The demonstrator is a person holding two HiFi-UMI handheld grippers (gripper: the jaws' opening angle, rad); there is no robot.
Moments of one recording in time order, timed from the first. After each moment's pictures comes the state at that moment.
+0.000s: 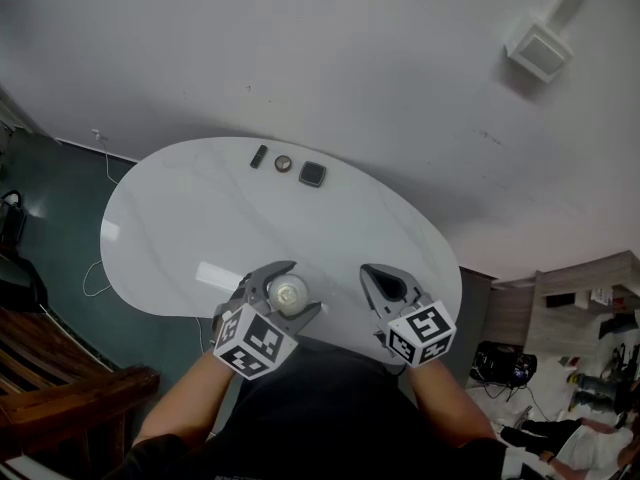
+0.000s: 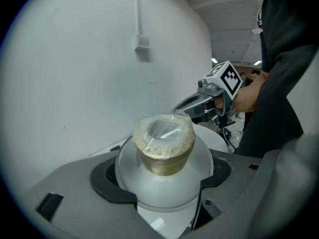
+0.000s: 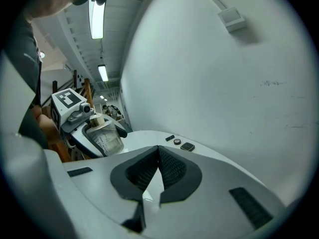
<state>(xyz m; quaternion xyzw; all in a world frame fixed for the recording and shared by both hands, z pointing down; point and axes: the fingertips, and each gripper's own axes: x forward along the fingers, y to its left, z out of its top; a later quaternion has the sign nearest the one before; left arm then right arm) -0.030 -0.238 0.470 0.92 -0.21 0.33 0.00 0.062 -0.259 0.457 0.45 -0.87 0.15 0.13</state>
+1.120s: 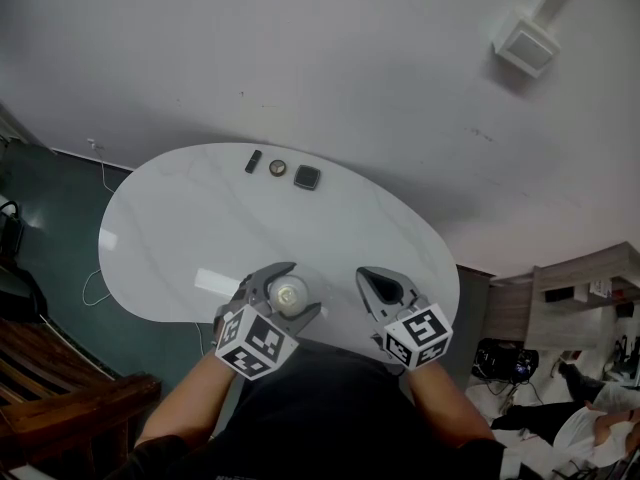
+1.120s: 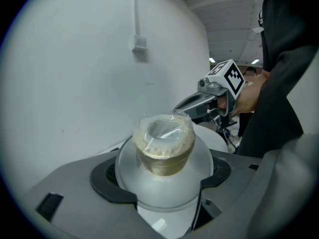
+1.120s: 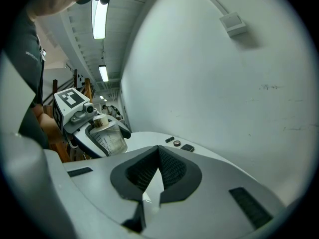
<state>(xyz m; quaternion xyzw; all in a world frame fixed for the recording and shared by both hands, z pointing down) -0.025 -0.238 0.470 0.92 -0.20 0.33 -0.01 0.060 -0.253 0.452 0.46 -0.87 0.14 0.12</state>
